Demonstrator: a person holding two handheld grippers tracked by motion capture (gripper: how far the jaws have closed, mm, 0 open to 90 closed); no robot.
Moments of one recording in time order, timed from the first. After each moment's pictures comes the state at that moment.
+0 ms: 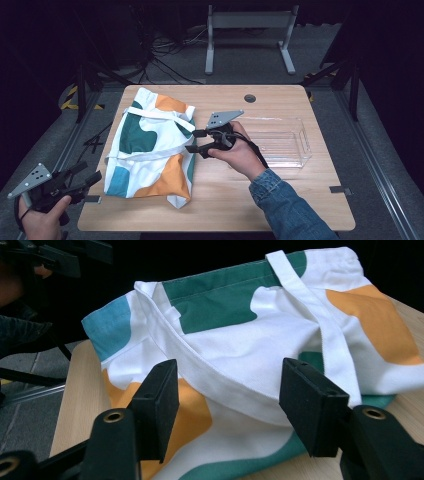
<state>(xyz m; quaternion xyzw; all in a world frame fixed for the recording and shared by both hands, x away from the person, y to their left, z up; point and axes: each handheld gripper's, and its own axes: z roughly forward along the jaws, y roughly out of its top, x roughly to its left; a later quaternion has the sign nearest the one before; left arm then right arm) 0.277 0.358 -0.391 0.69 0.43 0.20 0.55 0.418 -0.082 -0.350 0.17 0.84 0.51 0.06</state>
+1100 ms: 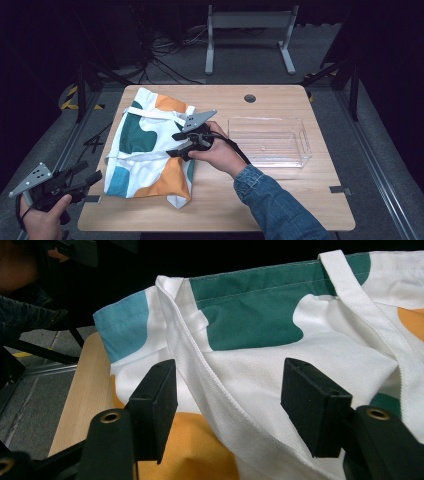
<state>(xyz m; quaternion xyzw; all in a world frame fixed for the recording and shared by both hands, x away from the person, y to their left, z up) 0.281 0.359 -0.394 0.69 0.43 0.19 0.55 0.428 -0.029 -0.360 0.10 0.86 0.50 0.04</state>
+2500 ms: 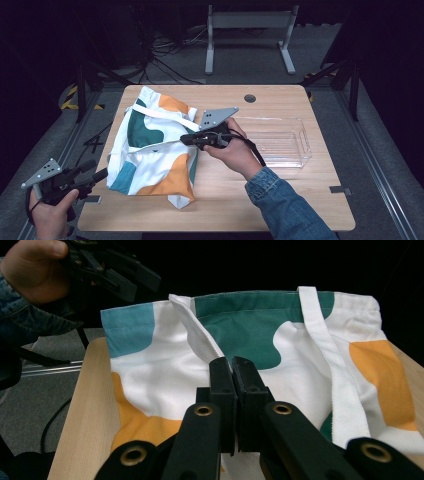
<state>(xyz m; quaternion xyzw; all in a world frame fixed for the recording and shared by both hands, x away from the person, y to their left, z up) 0.296 0.354 -0.404 0.70 0.44 0.16 0.54 0.406 -0.072 -0.320 0.08 0.85 0.51 0.09</state>
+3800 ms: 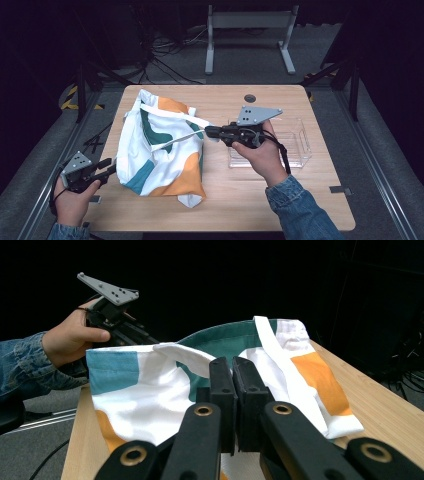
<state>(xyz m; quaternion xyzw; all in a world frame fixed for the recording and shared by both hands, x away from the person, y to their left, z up) 0.333 0.332 -0.426 0.77 0.42 0.20 0.44 0.387 -0.137 -0.302 0.14 0.79 0.59 0.12</state>
